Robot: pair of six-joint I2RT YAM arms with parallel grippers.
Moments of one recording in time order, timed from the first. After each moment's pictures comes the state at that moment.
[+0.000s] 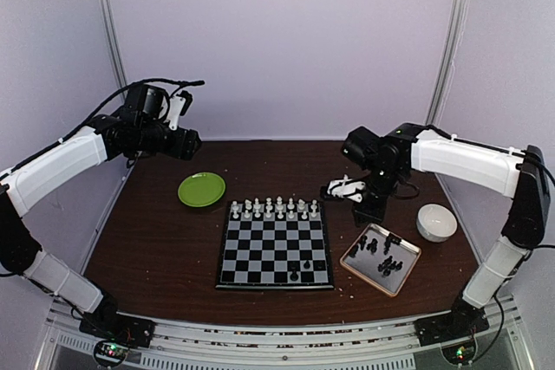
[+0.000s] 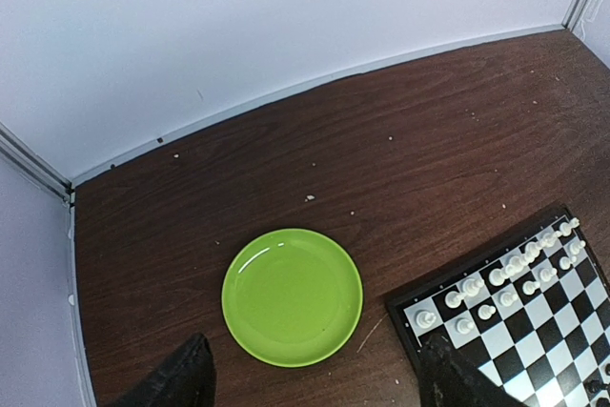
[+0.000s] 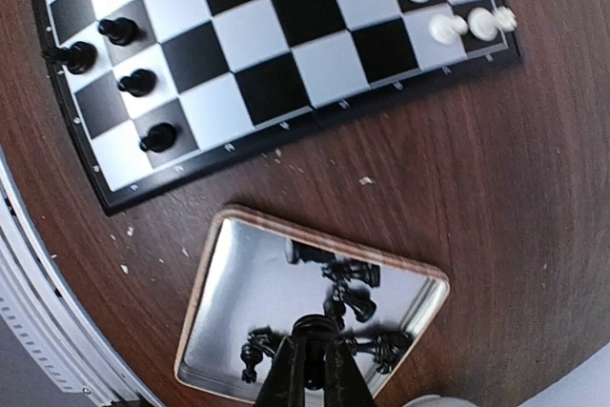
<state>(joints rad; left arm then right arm) -0.45 1.42 1.30 -0.50 -0.11 0.00 0.70 1.65 1.38 -1.11 -0.01 -0.49</state>
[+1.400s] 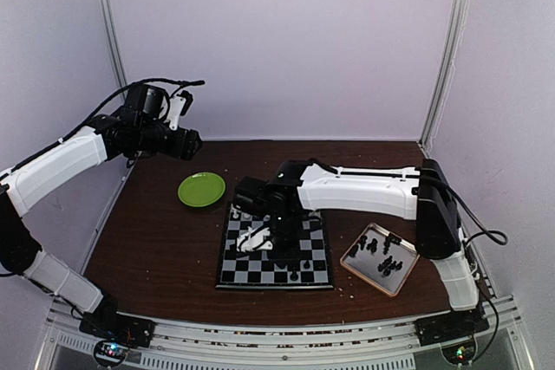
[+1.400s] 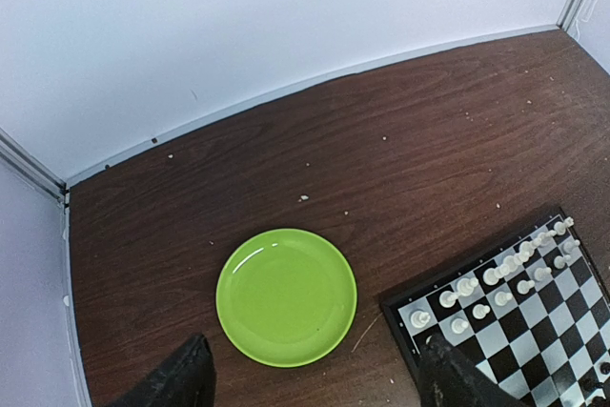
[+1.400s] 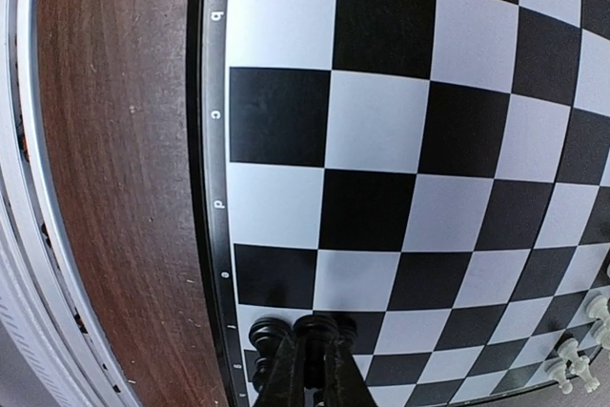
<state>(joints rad) -0.45 1.42 1.30 -0.50 -0.09 0.00 1.12 2.22 1.97 -1.23 -0.04 -0.51</state>
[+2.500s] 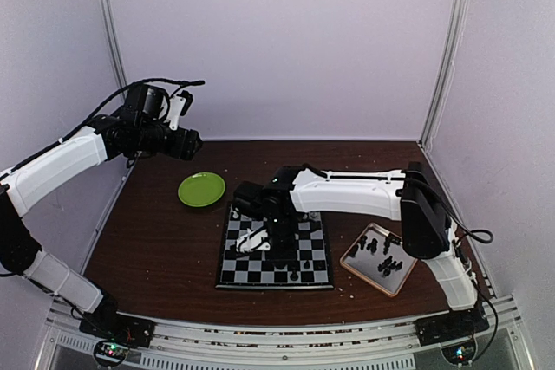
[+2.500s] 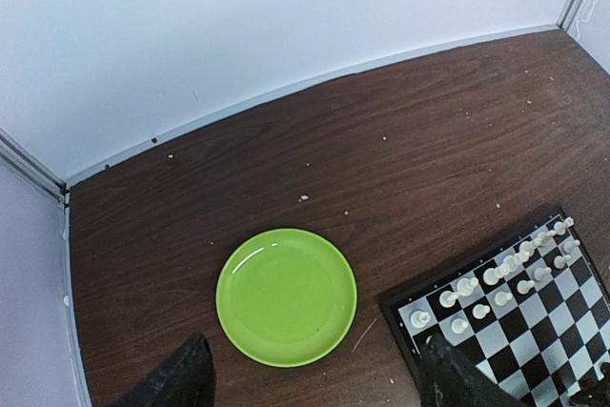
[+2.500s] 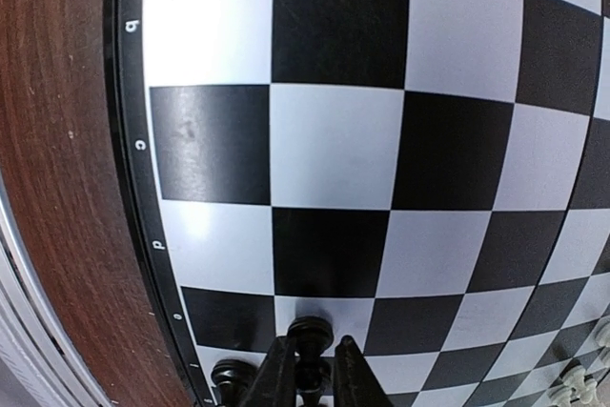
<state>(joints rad) -0.45 1.42 1.30 -0.50 -0.09 0.00 1.09 2.30 1.99 -1.21 -0.04 -0.51</state>
